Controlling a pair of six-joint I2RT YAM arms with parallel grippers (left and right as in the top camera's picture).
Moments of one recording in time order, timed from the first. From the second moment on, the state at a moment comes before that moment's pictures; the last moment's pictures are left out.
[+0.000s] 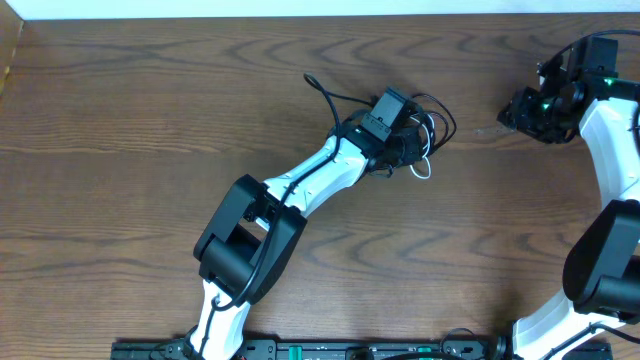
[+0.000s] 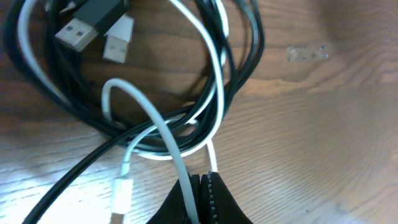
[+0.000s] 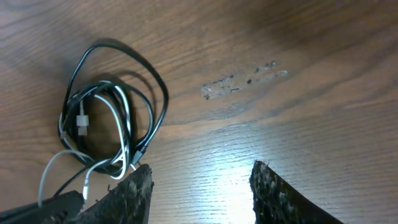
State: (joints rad) left arm -0.69 2.09 1.49 -0.34 0.25 -0.79; right arm -0.20 1.84 1.48 -0.85 -0.30 0.20
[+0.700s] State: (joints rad) left arm -0.68 1.60 1.58 -0.45 0.18 -0.61; right arm 0.01 1.84 1.48 -0.72 -0.69 0.04
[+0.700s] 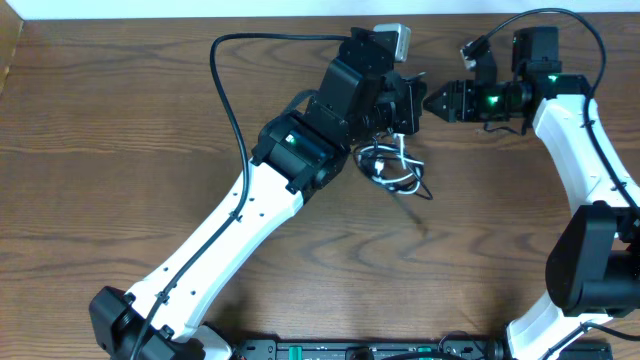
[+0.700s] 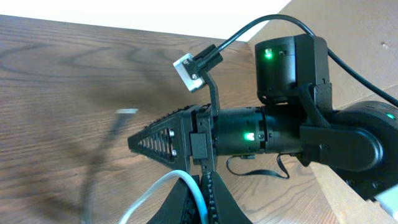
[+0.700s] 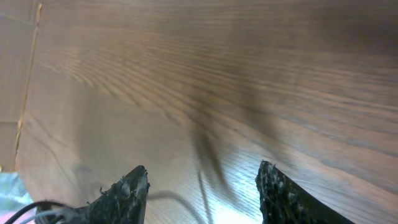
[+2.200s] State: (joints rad) left arm -0.55 1.60 1.58 -0.50 0.11 -0.69; right arm 0.09 1.84 1.48 -0.76 -0.82 -0.28
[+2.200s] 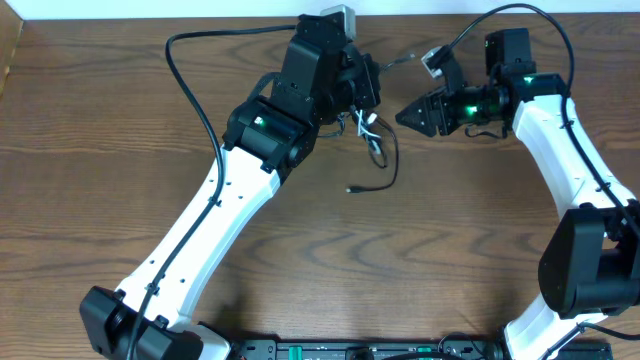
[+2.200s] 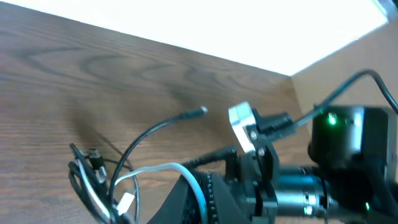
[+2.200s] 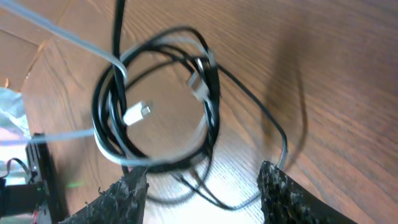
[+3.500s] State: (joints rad) left arm -0.55 1.60 1.58 -0.50 0.01 -0.78; right arm 0.23 1.84 1.38 -0.82 -0.73 -0.47
